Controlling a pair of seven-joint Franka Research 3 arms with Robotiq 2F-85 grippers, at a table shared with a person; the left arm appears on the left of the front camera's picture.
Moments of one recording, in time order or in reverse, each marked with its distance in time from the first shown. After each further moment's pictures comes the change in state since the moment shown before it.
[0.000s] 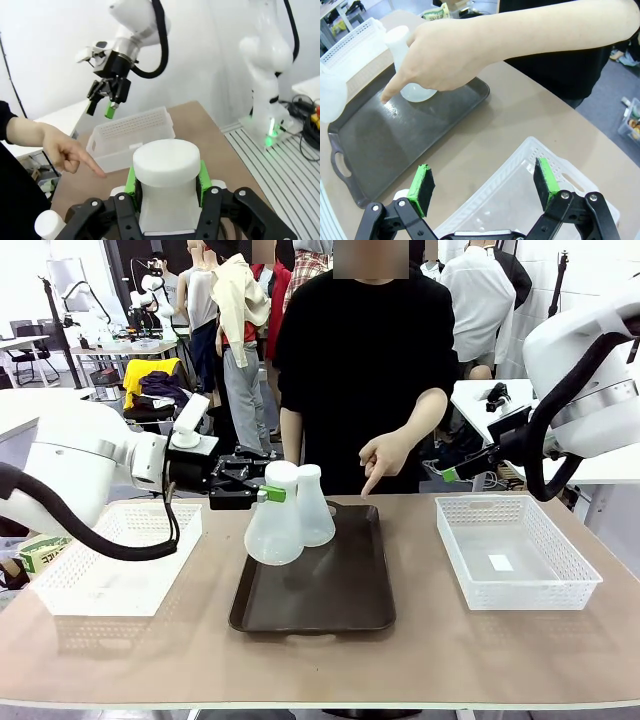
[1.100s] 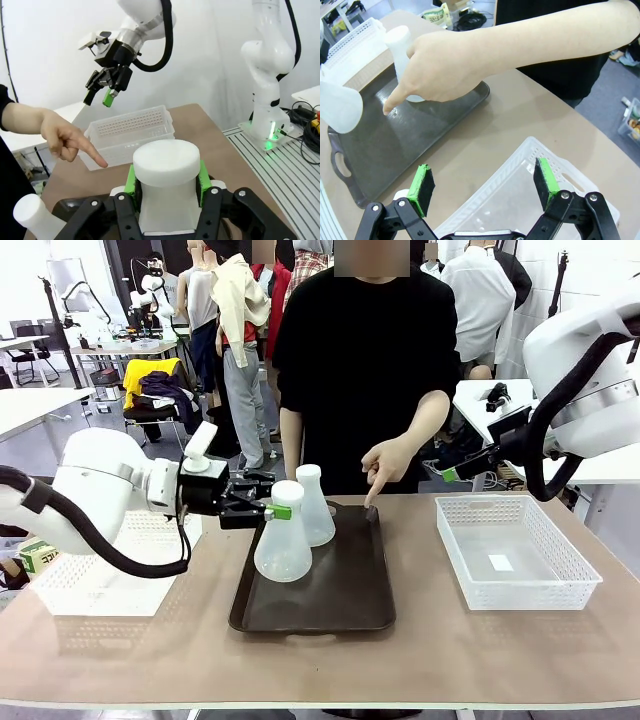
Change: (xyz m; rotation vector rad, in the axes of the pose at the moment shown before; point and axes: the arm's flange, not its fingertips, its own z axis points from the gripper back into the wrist) left arm -0.055 0.005 -0.013 -0.018 -0.058 0.023; right arm 0.000 0.000 0.000 0.000 0.000 0.000
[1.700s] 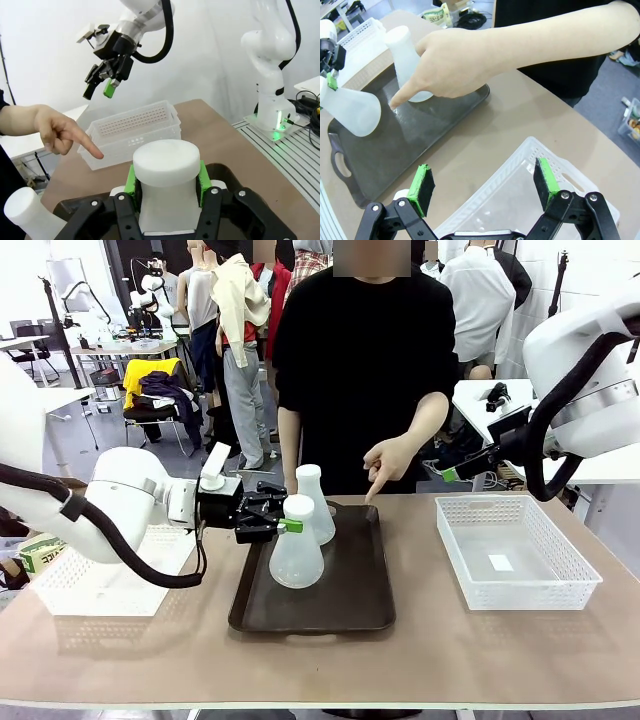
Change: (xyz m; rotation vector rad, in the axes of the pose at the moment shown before) left arm -0.040 0.020 -0.013 -0.012 -0.021 -0.041; right arm 0.000 0.000 0.000 0.000 0.000 0.000
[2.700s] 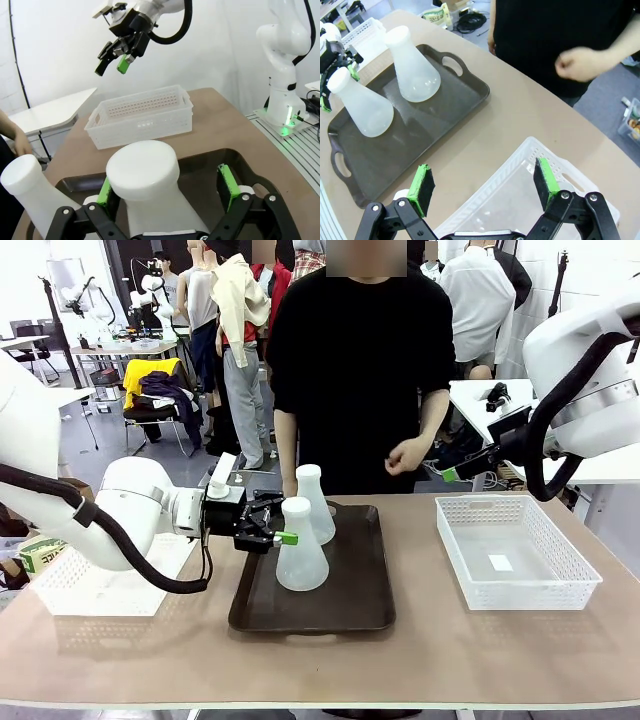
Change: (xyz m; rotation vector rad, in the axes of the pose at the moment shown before) left arm -0.023 0.007 0.003 0.061 0.047 0.057; right arm 0.000 0.000 0.000 0.000 0.000 0.000
